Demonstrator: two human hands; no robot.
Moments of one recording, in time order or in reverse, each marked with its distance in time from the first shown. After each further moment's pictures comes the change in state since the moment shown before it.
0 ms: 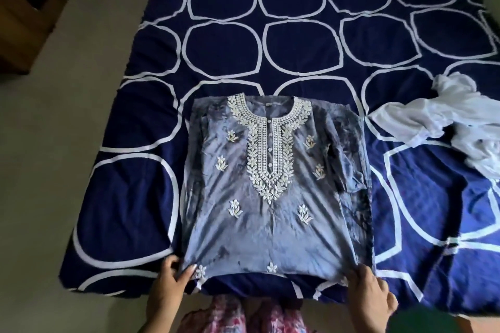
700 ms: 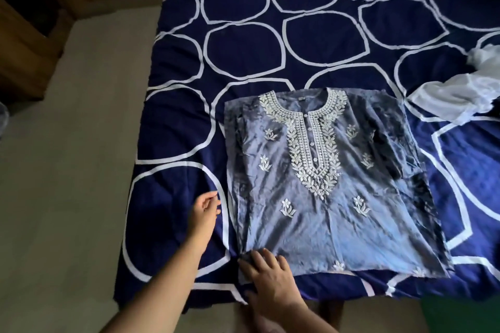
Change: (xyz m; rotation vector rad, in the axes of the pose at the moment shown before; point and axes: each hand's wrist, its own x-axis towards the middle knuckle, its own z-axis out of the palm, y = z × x) left_hand 0.117 0.089 -0.072 -0.422 -0.174 0.141; right_hand -0.178 -0.217 0.108 -0.067 -0.289 -1.144
